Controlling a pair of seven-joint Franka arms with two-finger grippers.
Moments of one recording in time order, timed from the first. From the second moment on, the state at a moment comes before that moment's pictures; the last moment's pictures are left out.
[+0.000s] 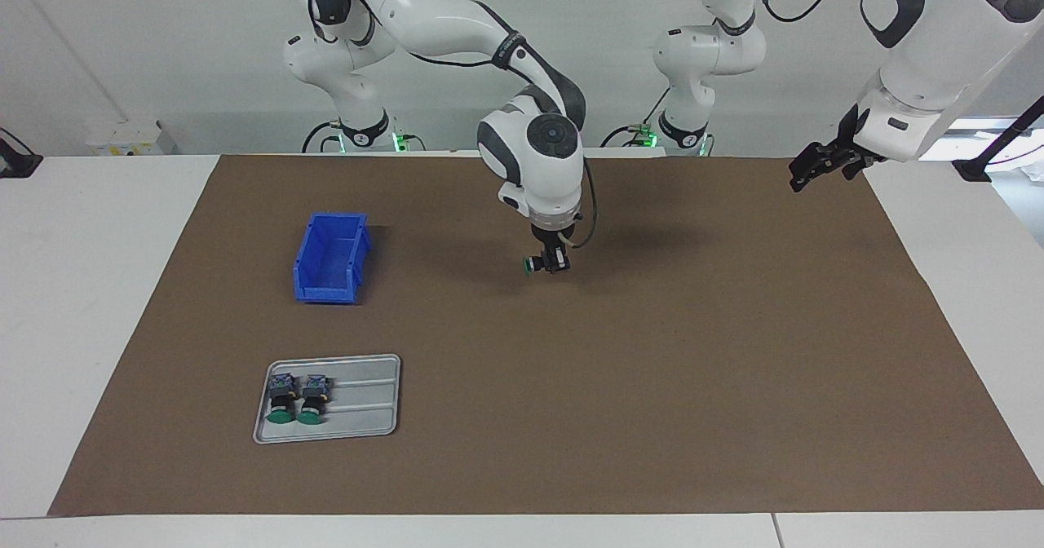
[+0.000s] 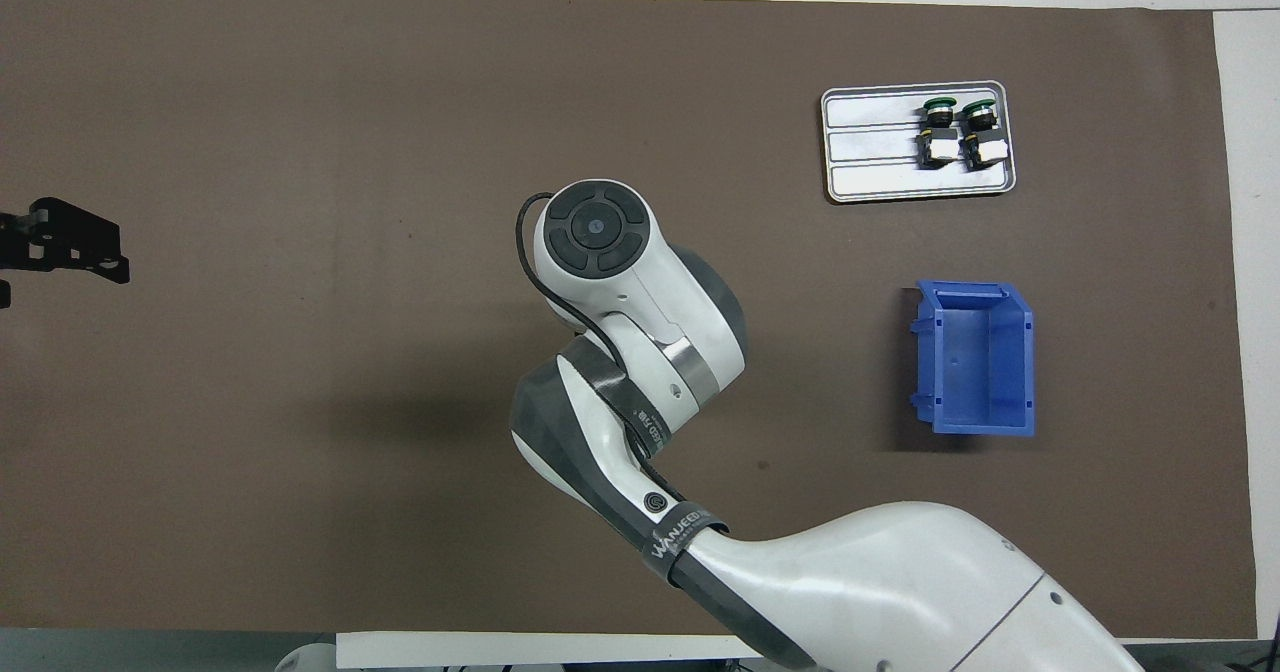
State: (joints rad) left arm -0.07 -0.04 -0.01 -1.66 0.02 1.46 -0.19; right arm 0.59 0.49 0.13 -1.60 0.05 2.09 2.10
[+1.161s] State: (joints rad) left arm -0.06 -0.05 -0.01 -1.69 0.02 1.47 -0.20; right arm 0.60 0.53 0.12 -1.58 0.05 2.16 2.13
